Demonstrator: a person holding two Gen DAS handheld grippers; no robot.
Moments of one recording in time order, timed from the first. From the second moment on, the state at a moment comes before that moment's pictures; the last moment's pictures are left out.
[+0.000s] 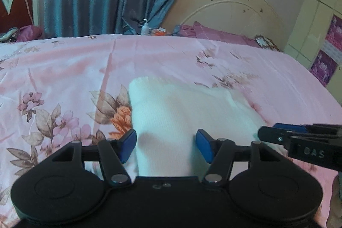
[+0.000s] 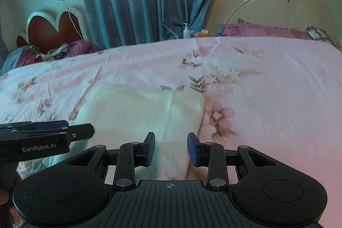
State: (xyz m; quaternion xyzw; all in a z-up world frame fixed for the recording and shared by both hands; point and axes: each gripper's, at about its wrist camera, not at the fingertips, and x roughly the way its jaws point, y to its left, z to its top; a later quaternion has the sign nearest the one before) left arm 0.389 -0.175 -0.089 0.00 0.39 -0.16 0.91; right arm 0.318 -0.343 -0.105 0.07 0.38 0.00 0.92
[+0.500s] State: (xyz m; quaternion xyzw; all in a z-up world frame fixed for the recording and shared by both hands) left arm 0.368 -0.166 -0.091 0.00 0.42 -0.16 0.89; right arm 0.301 -0.350 -0.107 0.08 0.39 -0.01 0.92
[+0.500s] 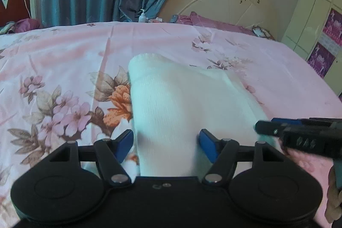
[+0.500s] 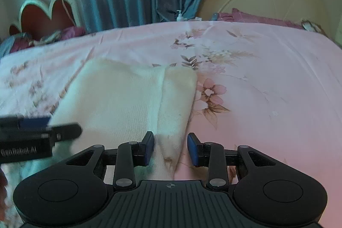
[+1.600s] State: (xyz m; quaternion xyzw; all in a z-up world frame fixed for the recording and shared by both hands) left arm 0.299 -0.133 -0.105 0.04 0.45 -0.23 0.86; right arm 0.178 -0.318 -0.111 0.15 0.45 -0.09 0.88
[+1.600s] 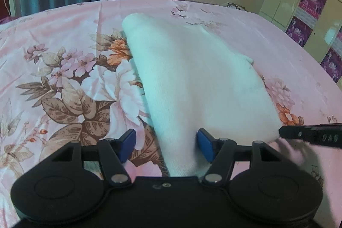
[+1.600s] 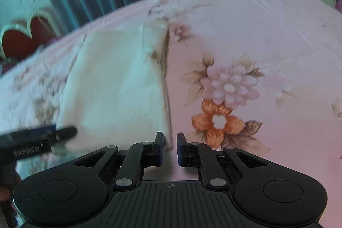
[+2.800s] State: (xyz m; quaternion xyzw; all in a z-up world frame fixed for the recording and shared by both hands) left arm 0.388 -0.158 -0.108 -0.06 0.48 -0.17 0.86; right arm 0.320 -0.359 -0.112 0.16 0.43 -0.04 0.89
